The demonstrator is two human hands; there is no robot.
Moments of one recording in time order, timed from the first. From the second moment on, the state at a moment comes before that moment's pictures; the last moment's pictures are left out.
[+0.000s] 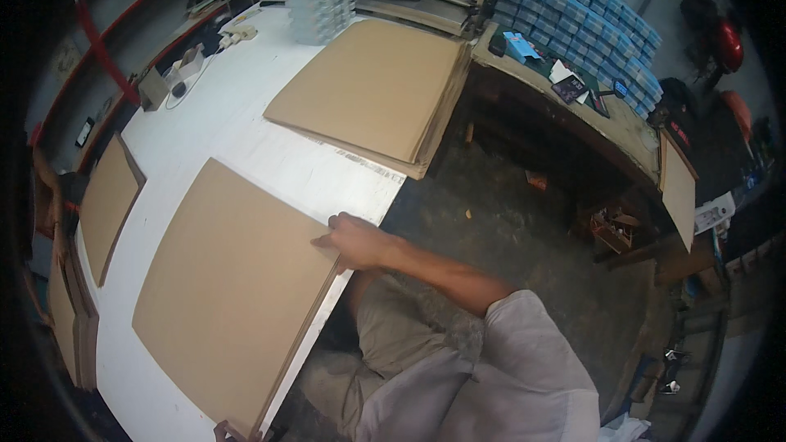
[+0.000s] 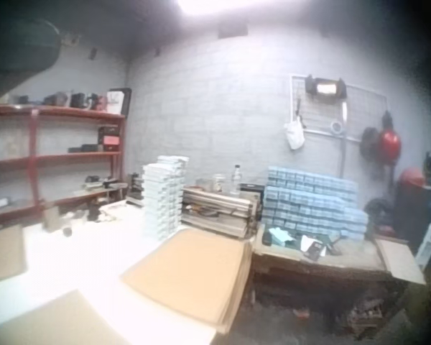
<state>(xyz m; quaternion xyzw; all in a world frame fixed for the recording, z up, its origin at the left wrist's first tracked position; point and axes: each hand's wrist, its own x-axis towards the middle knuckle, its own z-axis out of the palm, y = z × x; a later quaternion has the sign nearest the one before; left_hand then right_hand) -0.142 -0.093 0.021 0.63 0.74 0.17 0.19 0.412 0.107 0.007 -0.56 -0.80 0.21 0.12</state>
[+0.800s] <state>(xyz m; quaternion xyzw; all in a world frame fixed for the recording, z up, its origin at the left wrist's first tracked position) -0.018 -0.058 0.041 0.67 0.68 0.29 0.03 0.329 0.061 0.025 -0.34 -0.89 0.12 0.27</state>
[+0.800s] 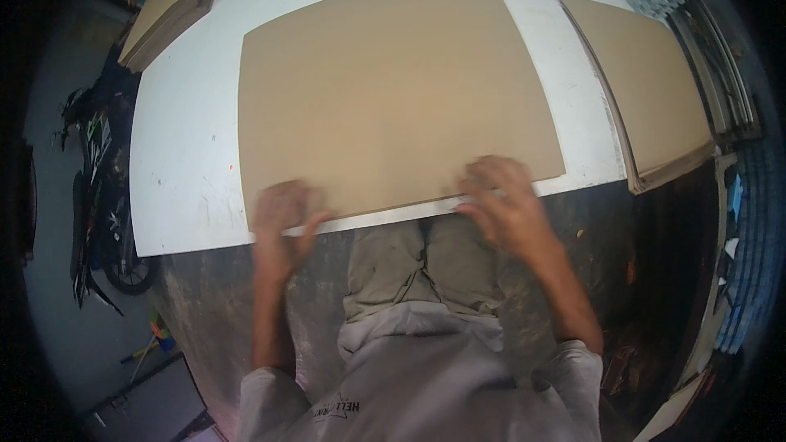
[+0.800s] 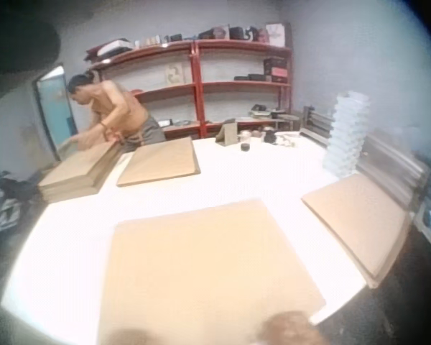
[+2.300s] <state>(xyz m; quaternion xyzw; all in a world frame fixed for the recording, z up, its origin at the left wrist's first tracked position) 0.034 0.030 -0.002 0.66 0.72 0.17 0.10 0.235 0.104 0.028 -0.38 -0.89 0.22 0.11</state>
